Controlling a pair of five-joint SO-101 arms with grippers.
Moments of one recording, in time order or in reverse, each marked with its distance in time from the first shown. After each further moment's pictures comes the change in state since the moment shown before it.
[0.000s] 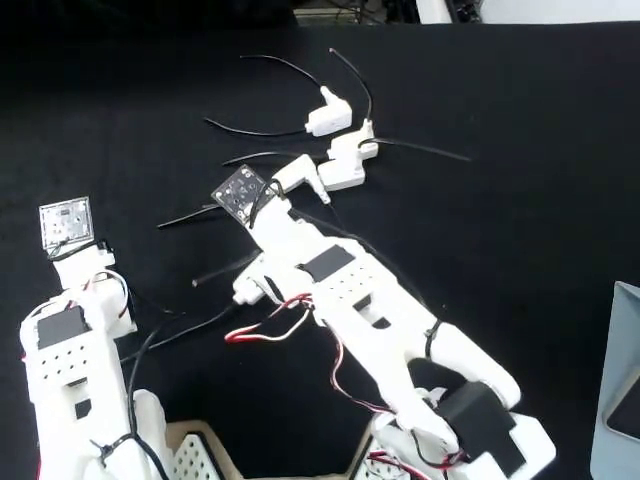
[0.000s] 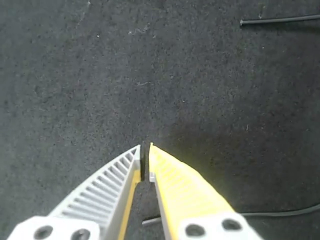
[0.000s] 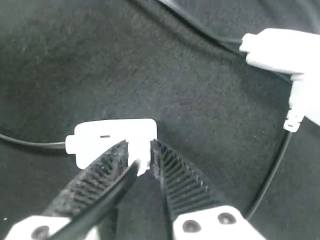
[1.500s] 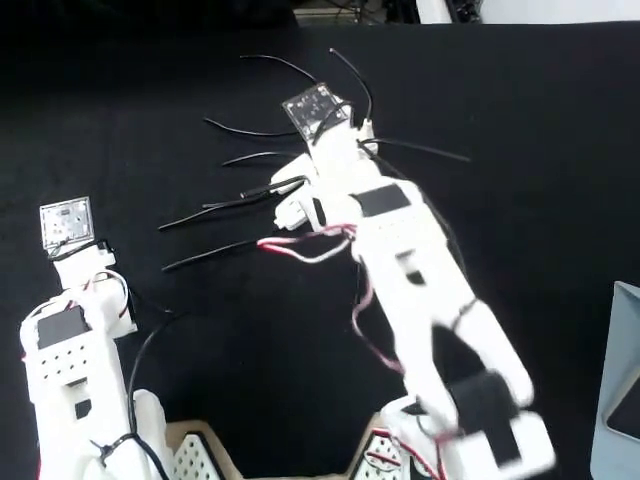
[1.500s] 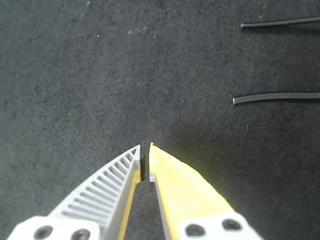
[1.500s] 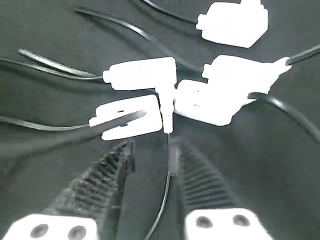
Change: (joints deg) left arm 0.0 0.0 0.0 0.0 0.0; right arm 16.7 -0.7 -16.2 11.2 -0.1
